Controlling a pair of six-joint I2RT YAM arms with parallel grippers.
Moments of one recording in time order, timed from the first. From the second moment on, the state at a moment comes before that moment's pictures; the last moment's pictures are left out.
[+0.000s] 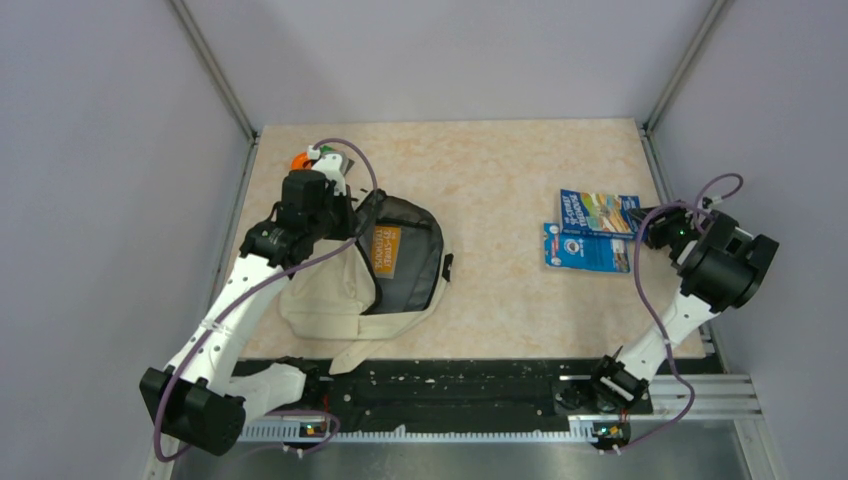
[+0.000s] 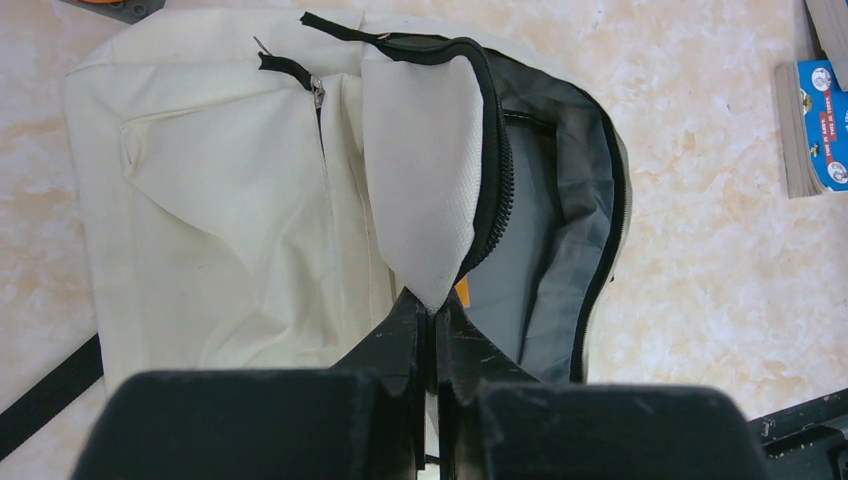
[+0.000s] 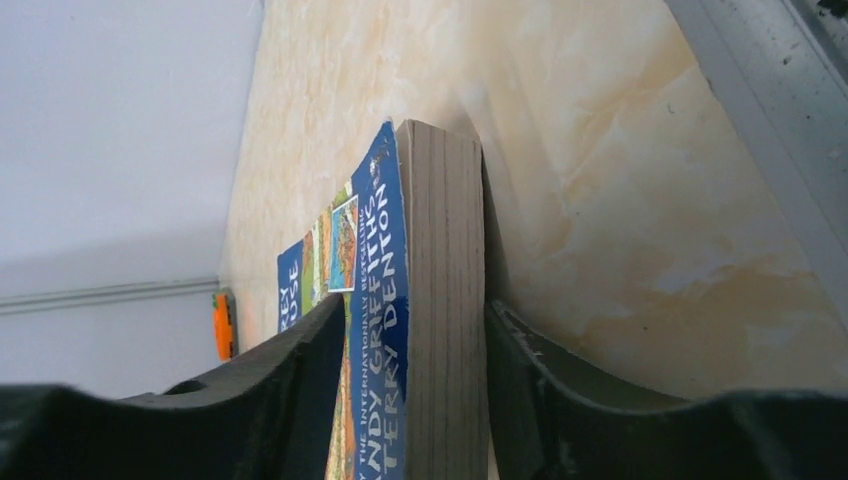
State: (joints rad) left arm -0.32 1.10 1.10 -0.60 0.03 -0.24; right arm -0.68 2.03 0.92 0.56 -0.85 0.73
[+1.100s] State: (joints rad) left arm -0.28 1.08 1.10 -0.60 0.14 -0.22; right arm -0.44 1.08 0.80 0.34 -0.67 0.82
